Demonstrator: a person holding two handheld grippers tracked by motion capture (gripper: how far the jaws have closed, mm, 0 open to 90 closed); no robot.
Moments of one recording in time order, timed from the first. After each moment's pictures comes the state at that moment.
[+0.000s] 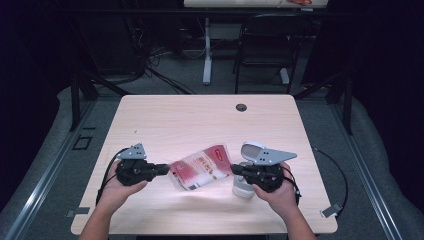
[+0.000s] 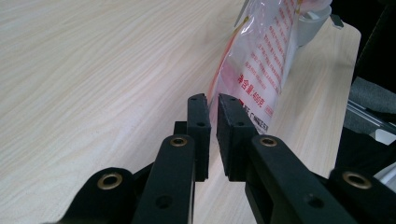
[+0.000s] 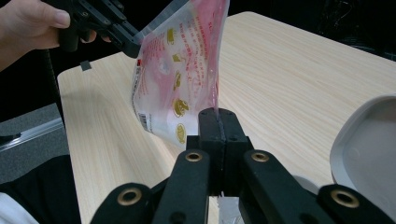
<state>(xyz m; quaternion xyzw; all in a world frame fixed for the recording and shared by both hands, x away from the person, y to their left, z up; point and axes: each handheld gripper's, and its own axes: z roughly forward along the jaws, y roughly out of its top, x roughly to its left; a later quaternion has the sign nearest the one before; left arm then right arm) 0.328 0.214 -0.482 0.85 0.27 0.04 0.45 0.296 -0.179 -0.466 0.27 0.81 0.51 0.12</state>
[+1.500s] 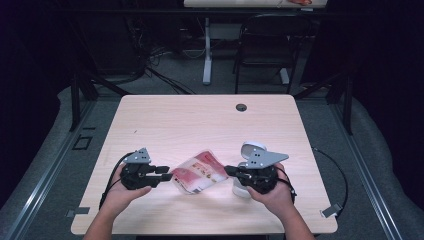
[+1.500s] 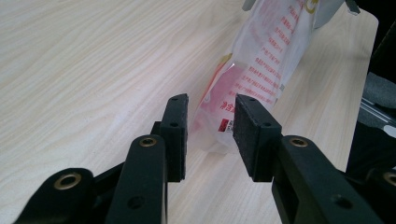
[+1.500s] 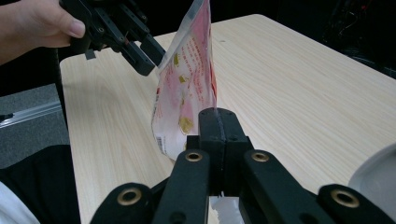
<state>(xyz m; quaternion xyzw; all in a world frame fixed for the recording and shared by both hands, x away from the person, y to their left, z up) 0.326 0.207 -0.498 0.86 0.28 0.04 0.43 0.290 -0.160 -0.456 0.23 0.83 0.50 0.14</state>
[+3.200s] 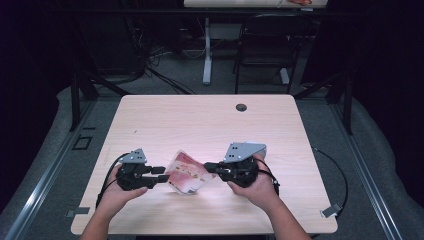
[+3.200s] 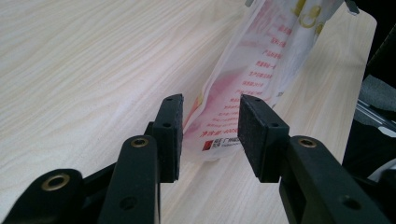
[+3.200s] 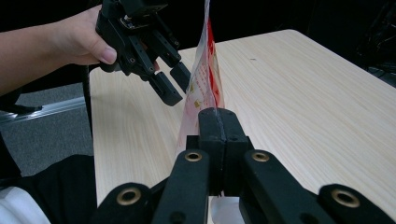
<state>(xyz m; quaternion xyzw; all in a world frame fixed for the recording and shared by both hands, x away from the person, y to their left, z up) 0.325 0.219 -0.498 0.85 0.29 0.03 0.43 0.300 -0.113 -0.434 0.18 0.84 0.50 0.11</state>
